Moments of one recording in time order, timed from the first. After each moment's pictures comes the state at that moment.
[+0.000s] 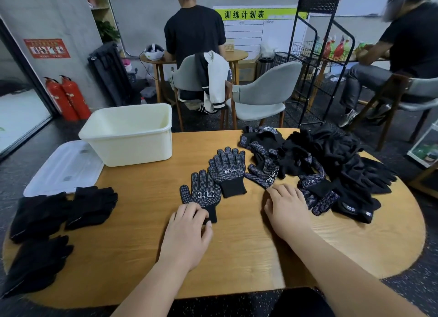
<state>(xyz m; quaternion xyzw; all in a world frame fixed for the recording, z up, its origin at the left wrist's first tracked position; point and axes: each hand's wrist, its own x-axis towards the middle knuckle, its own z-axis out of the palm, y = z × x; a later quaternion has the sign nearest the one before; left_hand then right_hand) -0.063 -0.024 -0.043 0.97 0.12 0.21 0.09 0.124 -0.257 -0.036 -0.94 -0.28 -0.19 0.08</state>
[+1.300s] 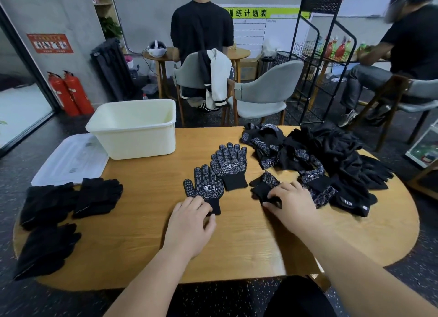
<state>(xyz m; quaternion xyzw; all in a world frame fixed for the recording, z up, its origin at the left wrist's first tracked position) -0.065 -0.024 -0.040 0.97 0.10 0.22 0.09 0.116 -0.279 -0.011 -0.94 -0.32 -0.11 0.12</state>
